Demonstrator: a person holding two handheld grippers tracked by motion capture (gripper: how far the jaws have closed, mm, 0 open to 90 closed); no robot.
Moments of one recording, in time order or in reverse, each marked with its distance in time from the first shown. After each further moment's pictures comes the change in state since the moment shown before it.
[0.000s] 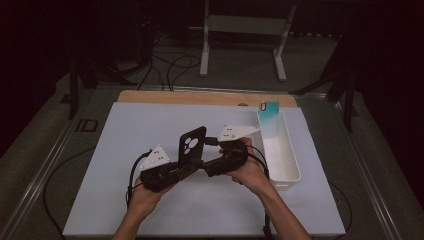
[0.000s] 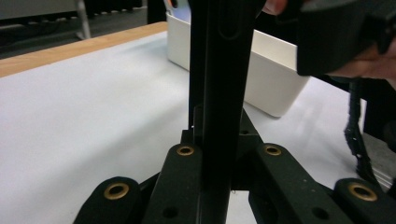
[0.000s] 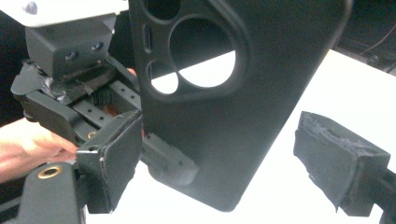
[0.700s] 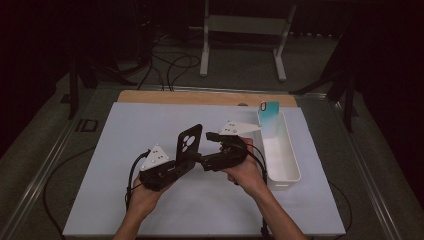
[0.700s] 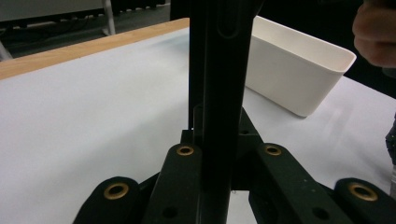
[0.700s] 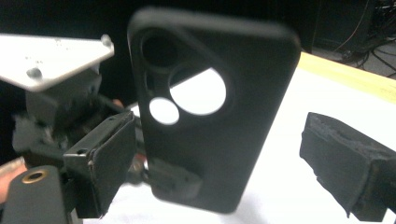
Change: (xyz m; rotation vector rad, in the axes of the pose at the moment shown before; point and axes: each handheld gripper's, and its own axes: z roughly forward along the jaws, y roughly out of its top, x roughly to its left) left arm 0.002 -0.003 0.002 0.014 0.081 -0.004; right arm 0.004 0.010 -0.001 -0.087 -0.081 0.124
